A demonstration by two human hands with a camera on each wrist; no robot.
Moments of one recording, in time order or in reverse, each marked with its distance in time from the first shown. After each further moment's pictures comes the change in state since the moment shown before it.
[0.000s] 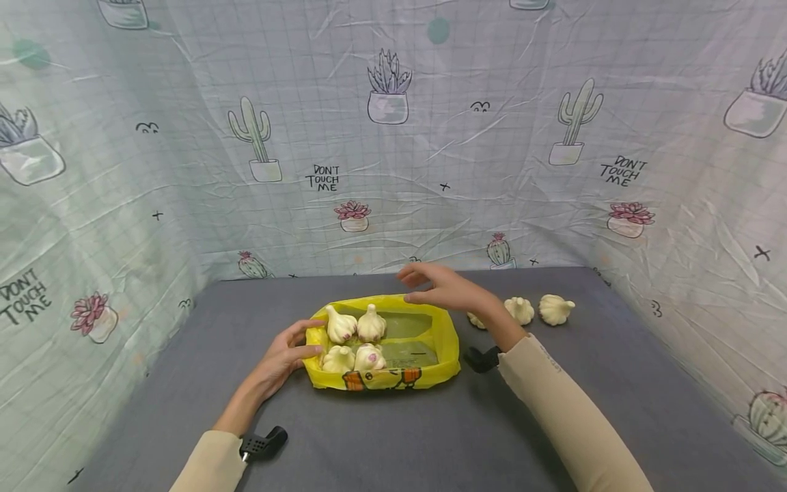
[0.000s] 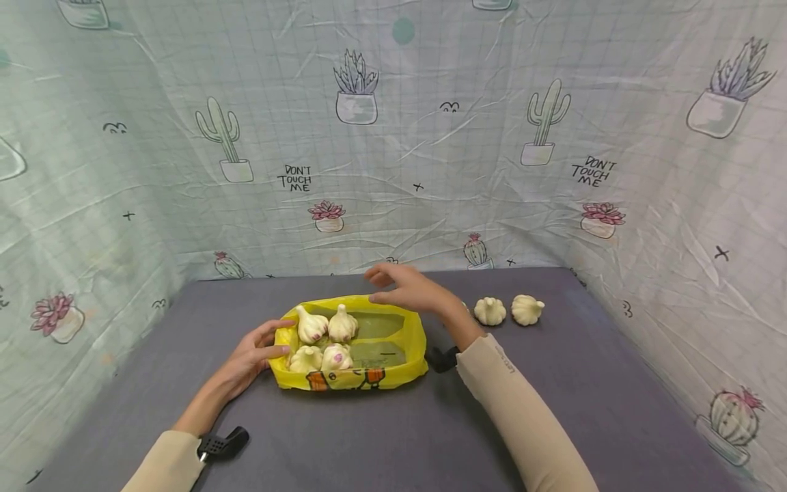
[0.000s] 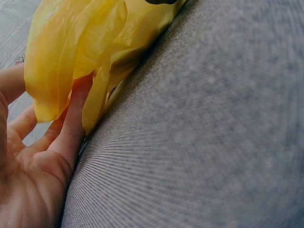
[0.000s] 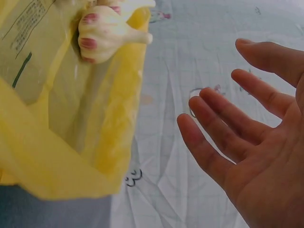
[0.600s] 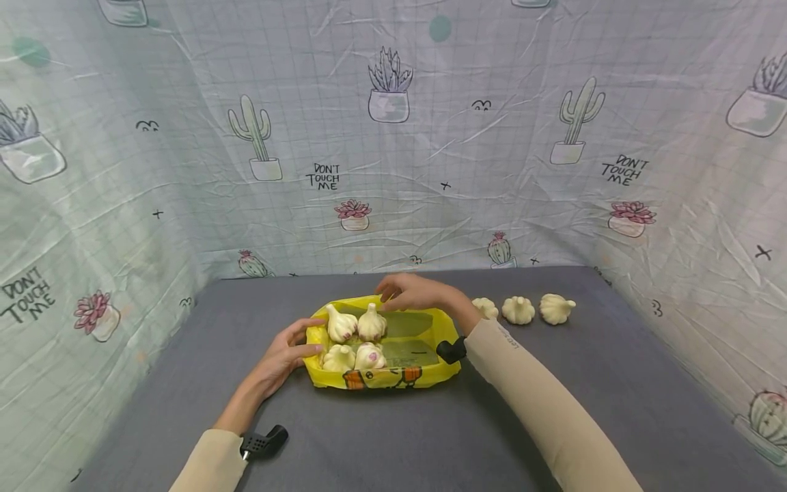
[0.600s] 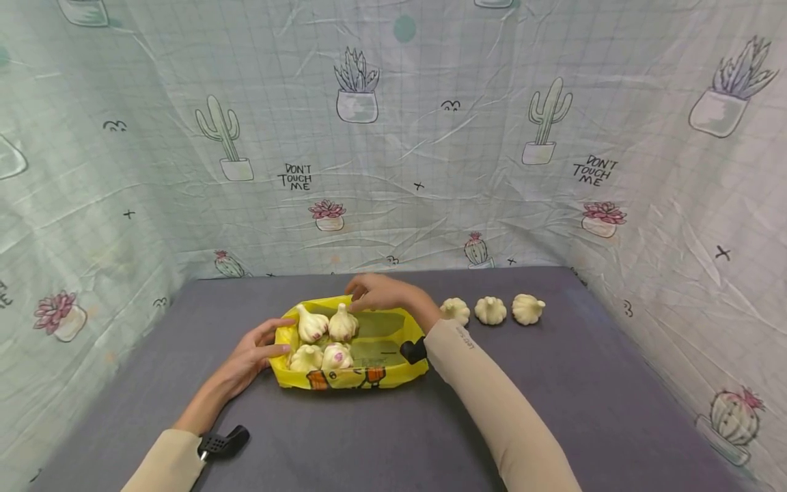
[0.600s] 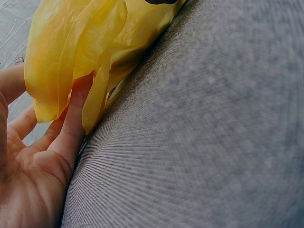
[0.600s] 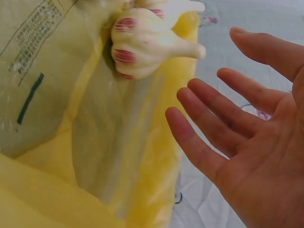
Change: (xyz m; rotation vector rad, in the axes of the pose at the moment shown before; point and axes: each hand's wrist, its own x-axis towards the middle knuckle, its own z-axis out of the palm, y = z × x) left_hand -0.001 0.002 0.001 0.002 0.005 -0.006; right_hand 0.055 0.007 0.030 0.039 -0.240 0.127
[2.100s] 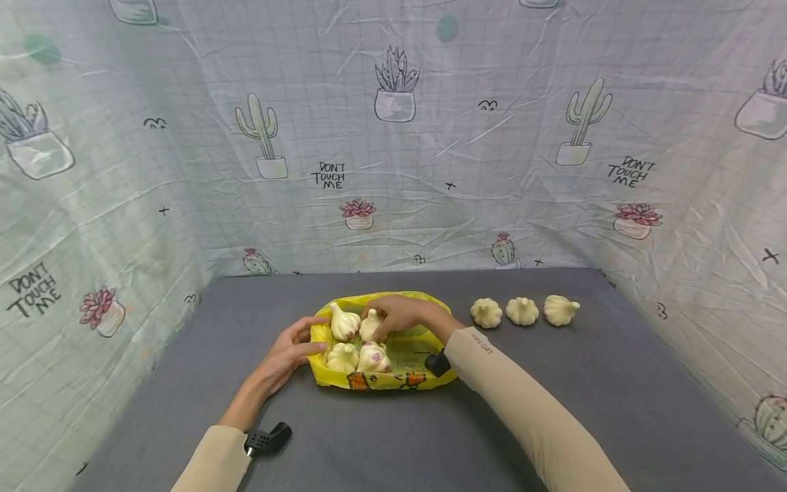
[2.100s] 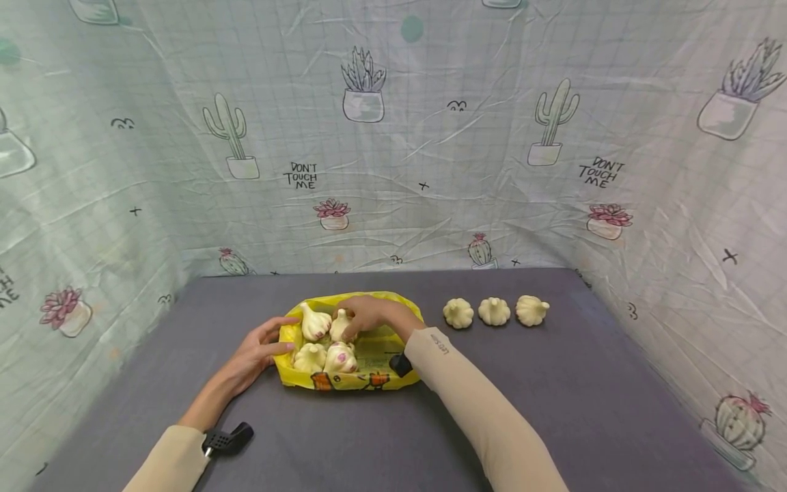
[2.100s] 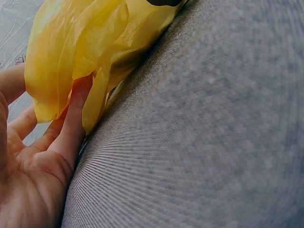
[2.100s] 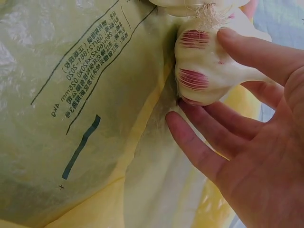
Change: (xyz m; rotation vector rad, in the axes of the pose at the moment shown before) left_hand 0.001 -0.002 -0.001 -0.005 0.010 0.008; right_hand 0.032 0.002 0.039 -0.190 -0.112 0.019
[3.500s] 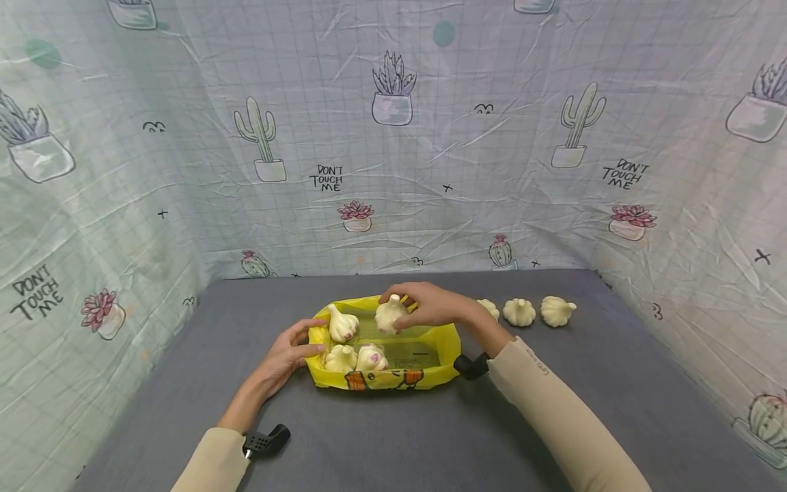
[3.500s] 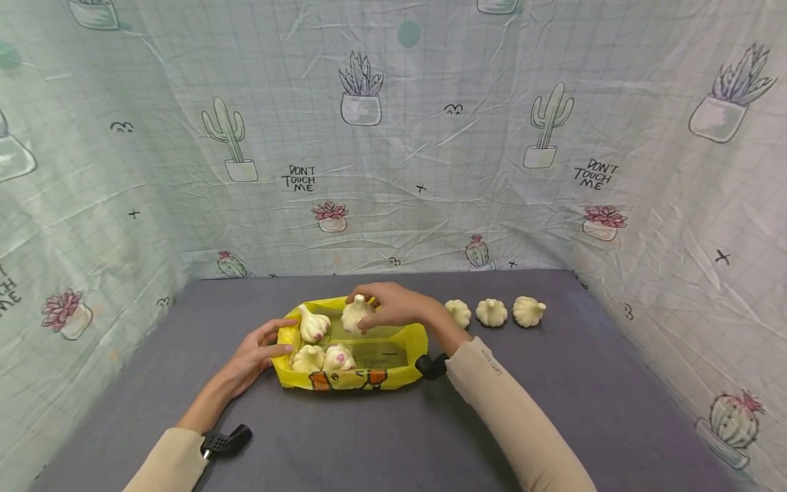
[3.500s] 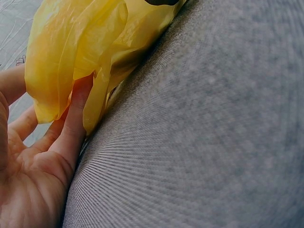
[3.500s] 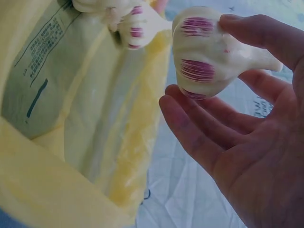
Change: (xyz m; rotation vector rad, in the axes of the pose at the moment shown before) left_hand 0.000 -0.003 -0.001 -0.003 -0.013 0.023; right_hand -0.080 -0.010 -0.025 0.051 0.181 -0.103
